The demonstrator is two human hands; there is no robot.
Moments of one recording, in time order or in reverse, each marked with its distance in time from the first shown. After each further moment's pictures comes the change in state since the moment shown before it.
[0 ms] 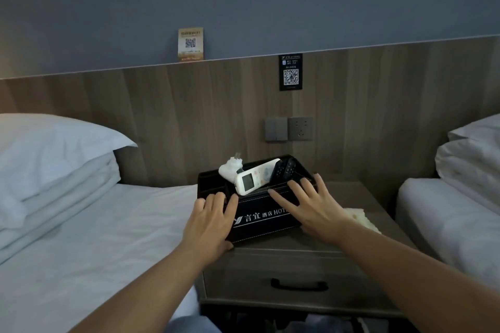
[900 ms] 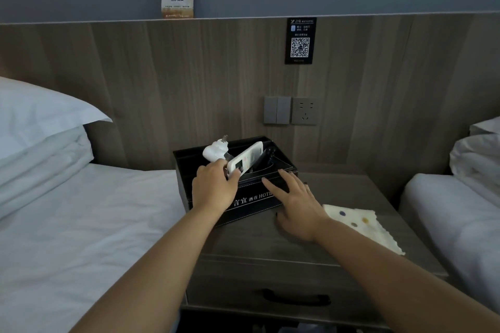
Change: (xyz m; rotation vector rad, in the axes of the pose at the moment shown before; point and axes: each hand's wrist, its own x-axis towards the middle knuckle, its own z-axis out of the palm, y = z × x) left_hand 0.114 0.009 0.051 -0.846 0.135 -0.523; right_hand 0.058 -0.018 0.067 0.765 -0.155 0.194
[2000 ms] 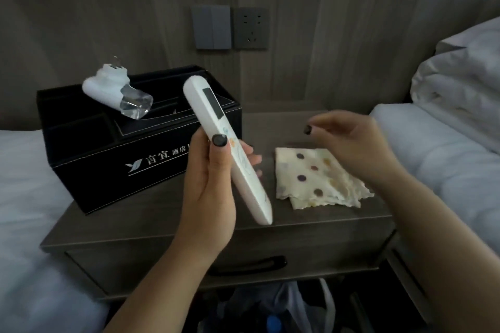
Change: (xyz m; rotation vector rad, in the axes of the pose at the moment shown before) left_hand -0.098 0.068 0.071 -1.254 -0.259 0.103; right_hand -0.071 0.105 -0.042 0.622 0.409 0.459
